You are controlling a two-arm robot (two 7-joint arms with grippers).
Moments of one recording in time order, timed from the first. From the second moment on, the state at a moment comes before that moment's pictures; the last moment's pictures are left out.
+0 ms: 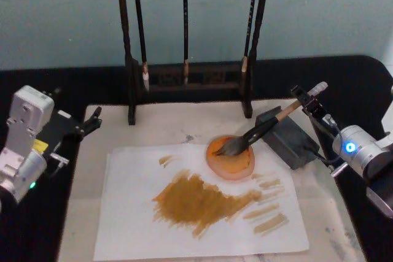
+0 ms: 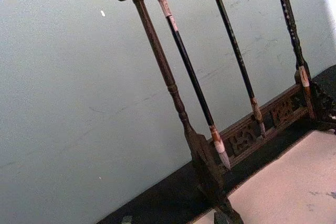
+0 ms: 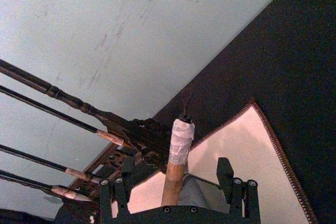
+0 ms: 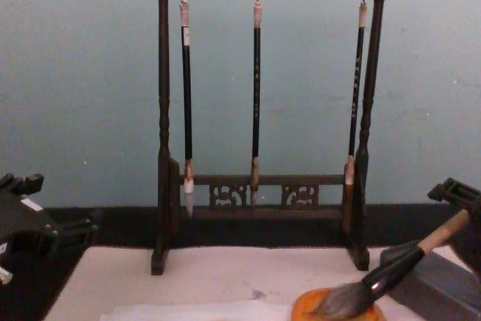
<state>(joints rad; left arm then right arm) -0.20 0.60 0.45 -1.41 -0.25 -0.12 0.03 0.26 0.30 -0.19 -1.29 1.23 0.25 0.02</state>
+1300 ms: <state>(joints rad) -0.20 0.60 0.45 -1.41 -0.25 -0.12 0.03 0.26 0.29 -0.19 -1.29 1.23 0.26 0.02</state>
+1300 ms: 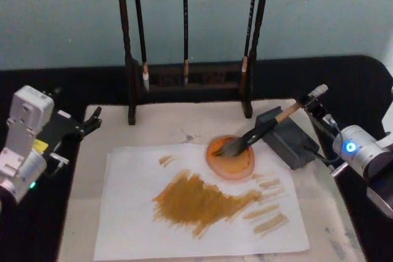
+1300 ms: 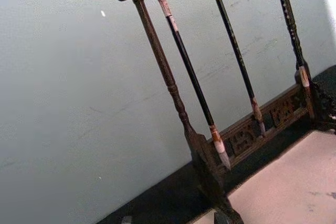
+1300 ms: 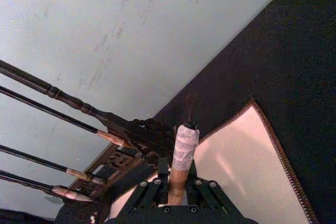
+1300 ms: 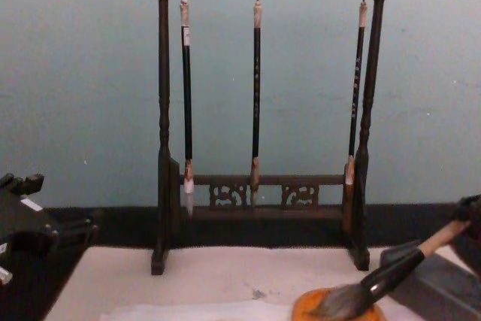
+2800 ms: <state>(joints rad) -0.20 0.60 0.45 -1.41 -0.25 -0.12 0.03 0.25 0.41 -0.27 -1.44 1.21 0.16 0.14</state>
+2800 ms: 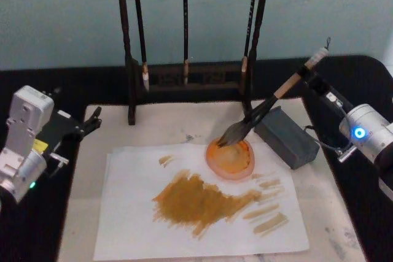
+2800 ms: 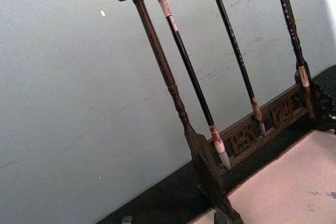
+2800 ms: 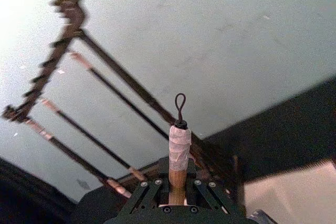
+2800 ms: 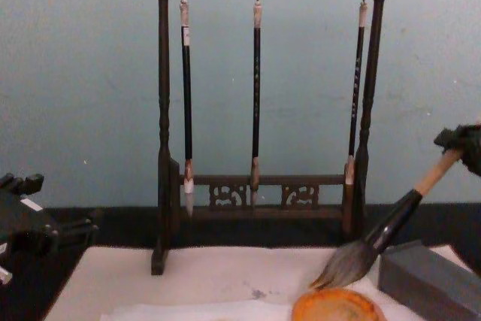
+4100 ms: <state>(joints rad) -0.20 0.60 0.45 -1.41 -0.25 -0.12 0.03 0.04 0.70 -0.31 -1.76 0.80 -0.06 0.41</state>
